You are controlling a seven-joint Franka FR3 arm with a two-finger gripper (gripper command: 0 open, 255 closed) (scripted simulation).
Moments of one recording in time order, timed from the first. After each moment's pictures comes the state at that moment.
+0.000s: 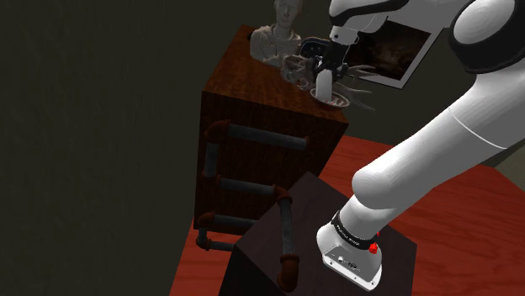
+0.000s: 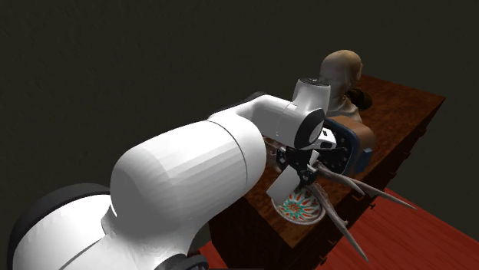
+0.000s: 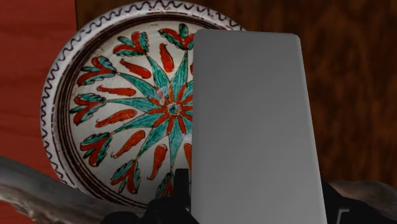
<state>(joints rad) -0.44 -0.19 -0.25 -2.03 -0.05 1.86 0.24</state>
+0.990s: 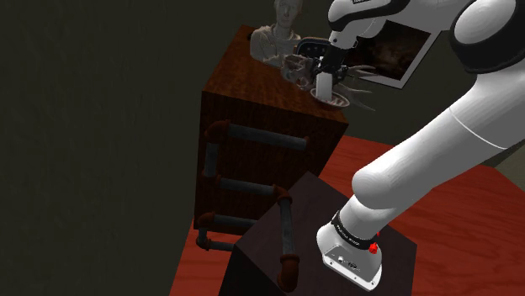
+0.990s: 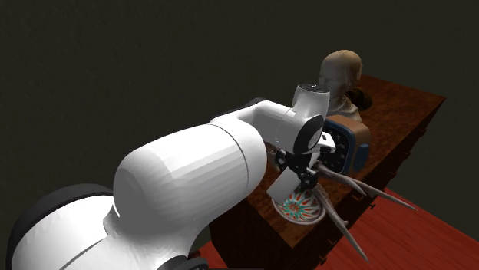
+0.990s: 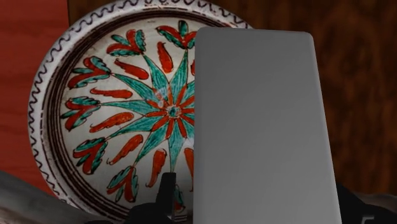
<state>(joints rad) -0.44 -0.19 -0.26 -2.07 -0.05 1.90 0.24</state>
